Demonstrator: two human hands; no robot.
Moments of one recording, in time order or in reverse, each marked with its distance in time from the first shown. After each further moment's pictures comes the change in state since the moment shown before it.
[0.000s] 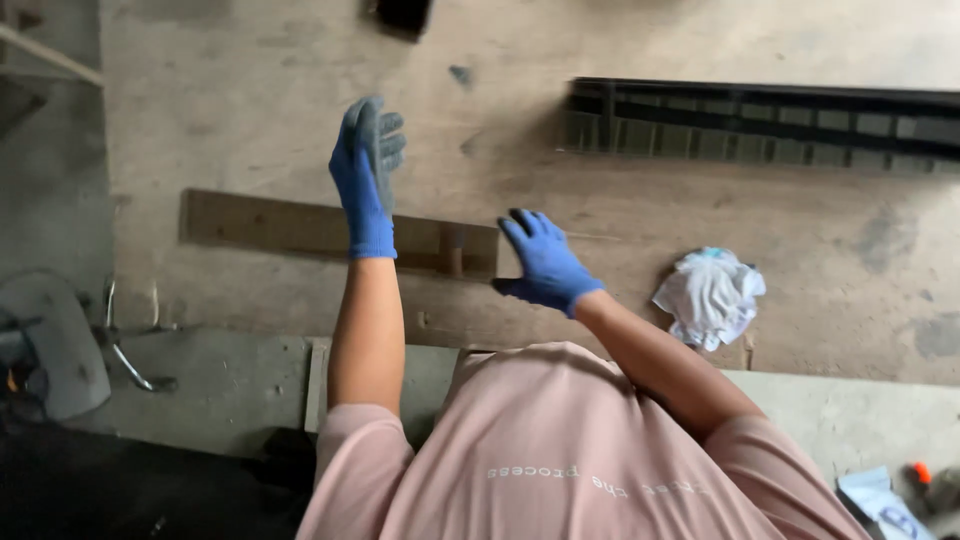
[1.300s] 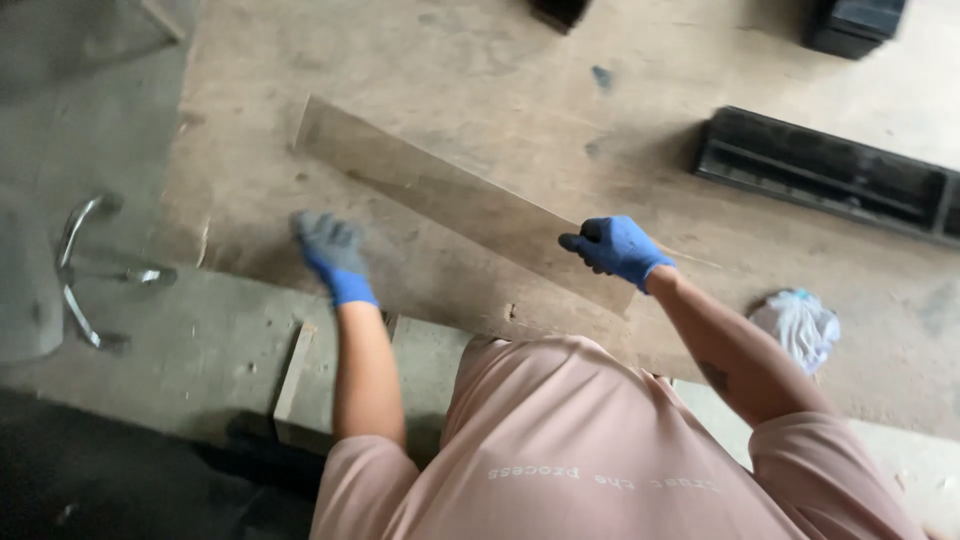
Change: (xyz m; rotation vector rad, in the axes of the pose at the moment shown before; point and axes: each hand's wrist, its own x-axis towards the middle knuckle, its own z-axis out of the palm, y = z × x) left_hand 0.067 -0.261 -0.344 -1.124 0.167 -0.050; right_hand 0.087 -0.082 0.020 0.275 -0.329 0.613
